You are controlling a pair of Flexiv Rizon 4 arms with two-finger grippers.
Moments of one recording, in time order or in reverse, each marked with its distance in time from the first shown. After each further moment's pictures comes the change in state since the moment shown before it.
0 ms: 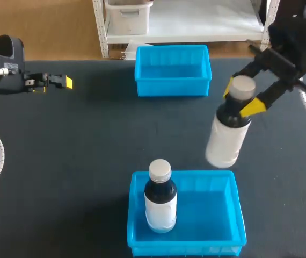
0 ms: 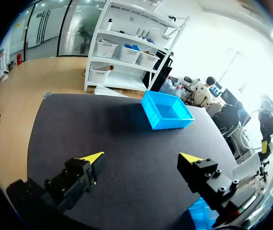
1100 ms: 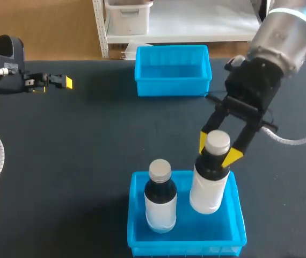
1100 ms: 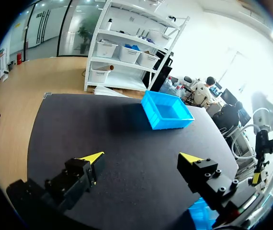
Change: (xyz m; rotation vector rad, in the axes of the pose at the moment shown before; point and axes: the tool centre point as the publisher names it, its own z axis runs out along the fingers) left arm 0.000 0.000 0.000 0.000 0.000 0.000; right arm 0.029 0.035 0.086 -0.317 0.023 -0.143
